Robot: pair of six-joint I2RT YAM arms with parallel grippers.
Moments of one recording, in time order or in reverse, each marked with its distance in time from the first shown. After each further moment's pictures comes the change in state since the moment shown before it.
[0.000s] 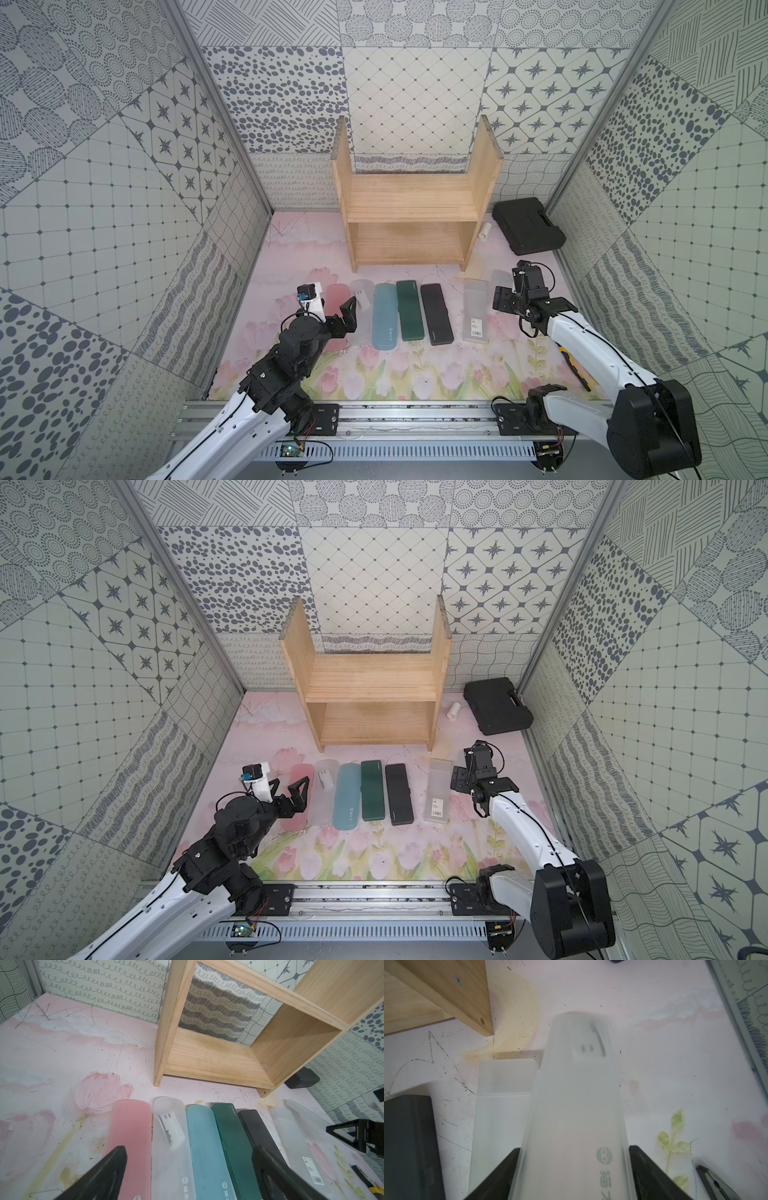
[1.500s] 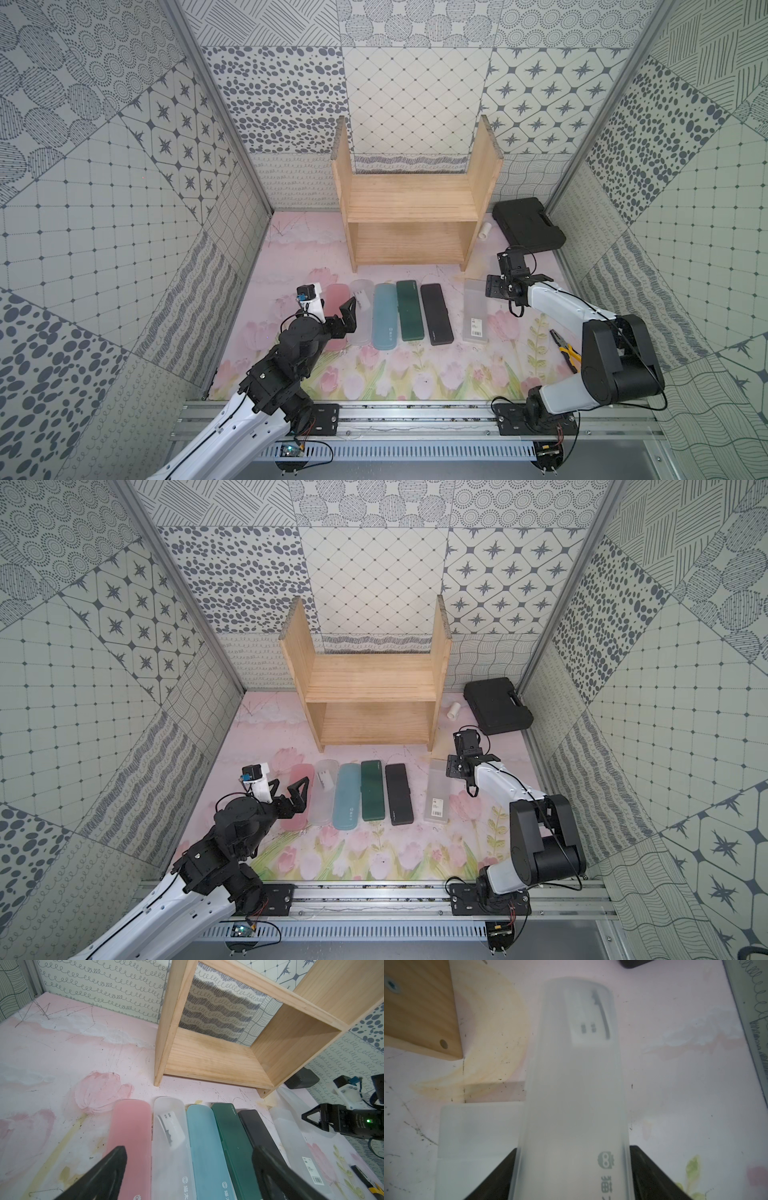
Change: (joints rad) left arm 0.000 -0.008 -0.007 0.000 0.000 -0.002; right arm 0.000 0.343 0.167 0.080 0.061 -0.037
